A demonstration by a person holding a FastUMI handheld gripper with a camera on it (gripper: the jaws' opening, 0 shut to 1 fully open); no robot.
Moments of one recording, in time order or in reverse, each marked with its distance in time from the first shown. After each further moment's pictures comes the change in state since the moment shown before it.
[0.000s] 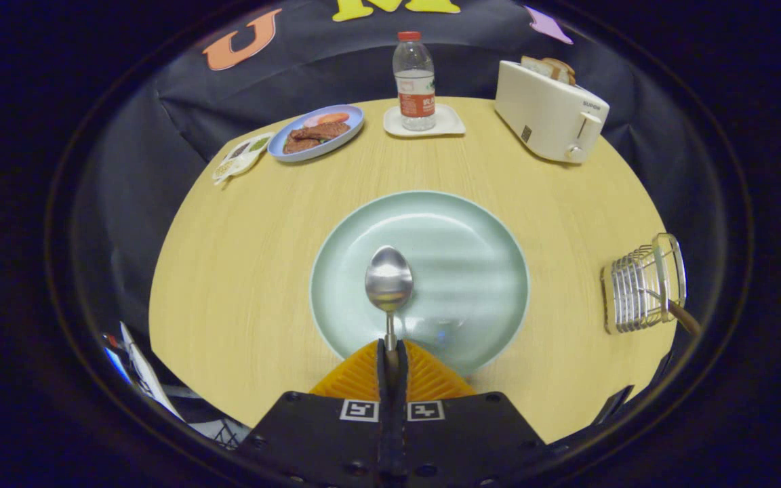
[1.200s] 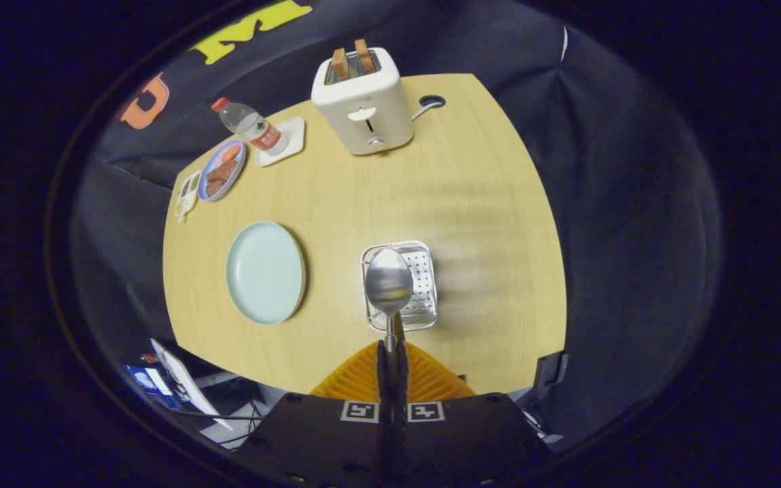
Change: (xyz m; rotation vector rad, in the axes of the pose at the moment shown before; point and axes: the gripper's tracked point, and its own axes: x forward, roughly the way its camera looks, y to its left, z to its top) arm -0.150 -0.260 0.029 0.180 0.268 -0.023
